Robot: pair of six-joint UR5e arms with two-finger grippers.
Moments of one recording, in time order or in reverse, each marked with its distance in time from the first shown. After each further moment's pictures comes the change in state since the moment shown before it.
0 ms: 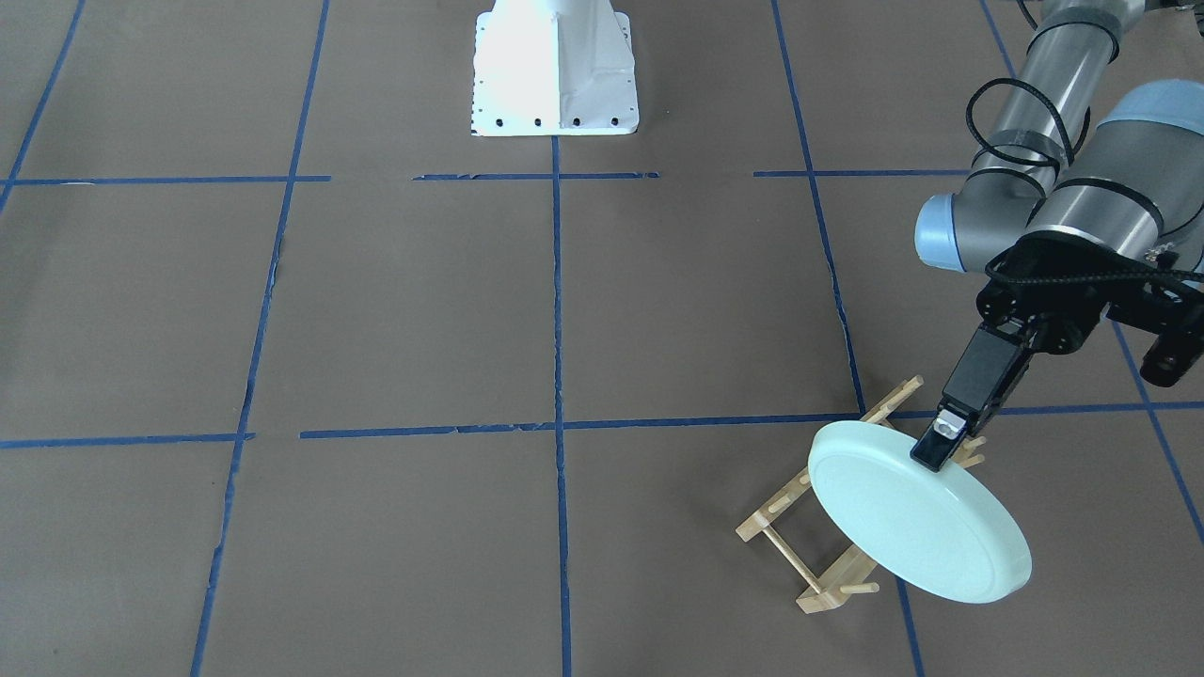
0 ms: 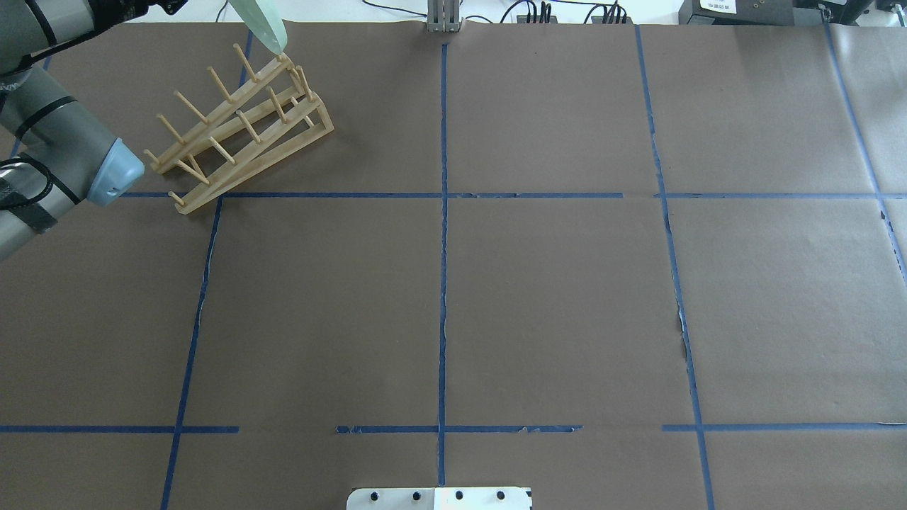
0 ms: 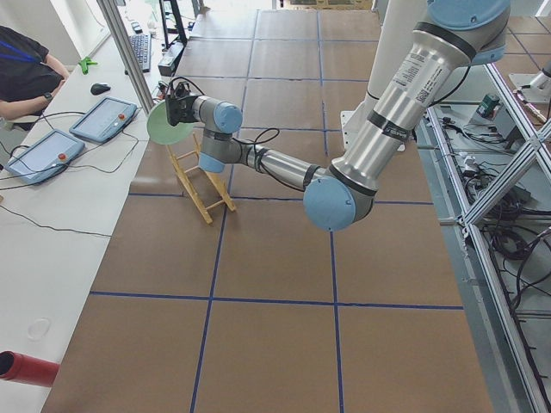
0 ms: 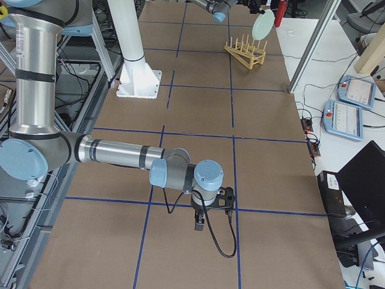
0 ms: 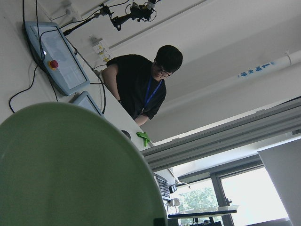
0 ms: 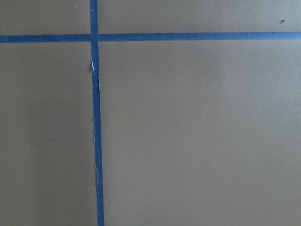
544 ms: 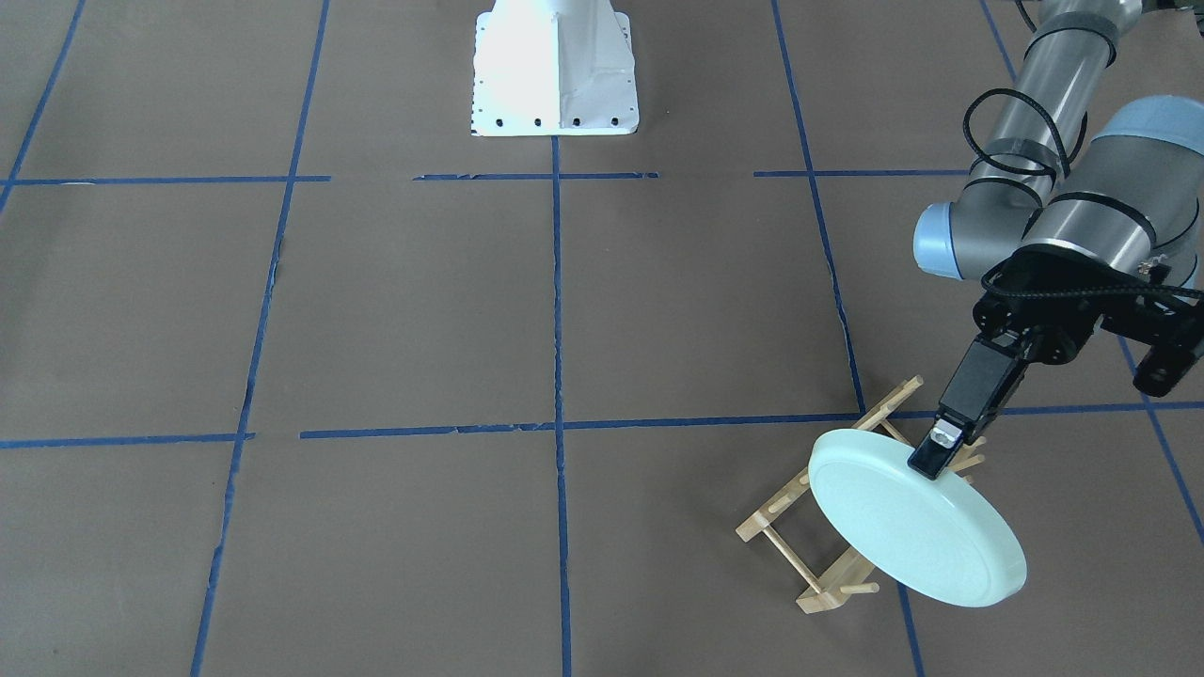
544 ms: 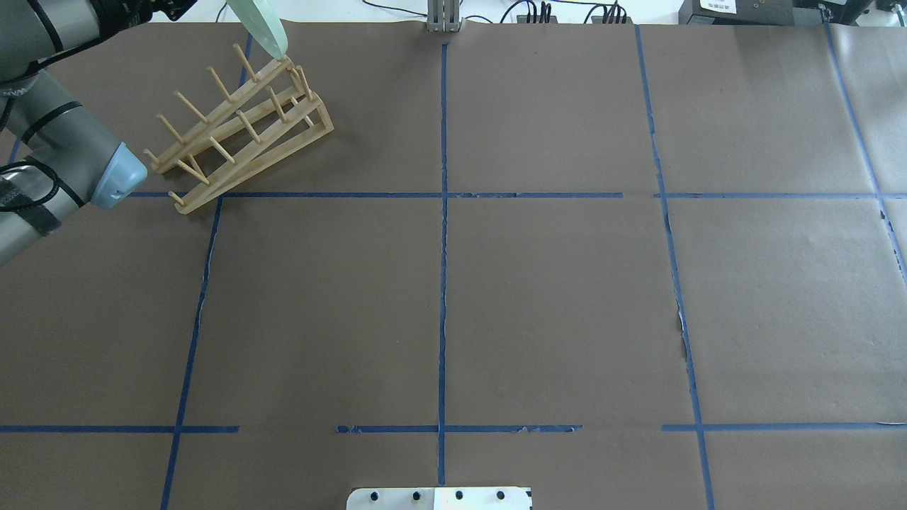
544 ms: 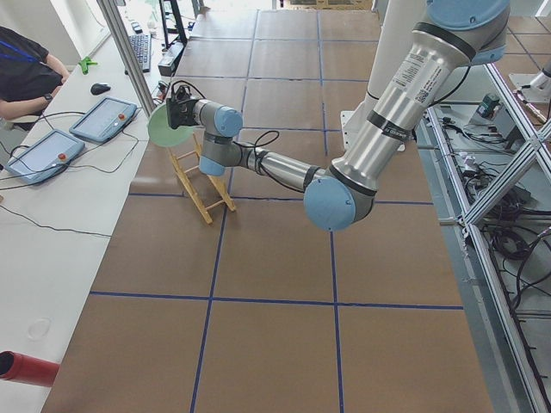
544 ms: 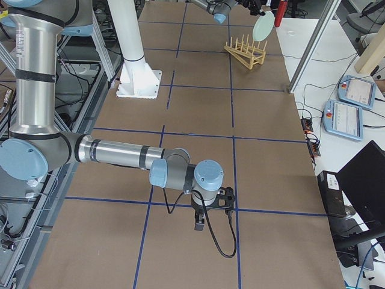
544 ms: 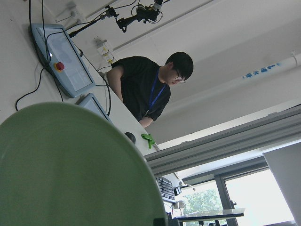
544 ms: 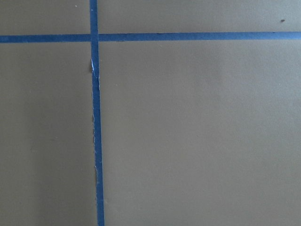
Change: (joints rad) left arm 0.012 0.008 0.012 -0.032 0.002 0.002; right arm 0.000 0.000 0.000 0.000 0.000 0.001
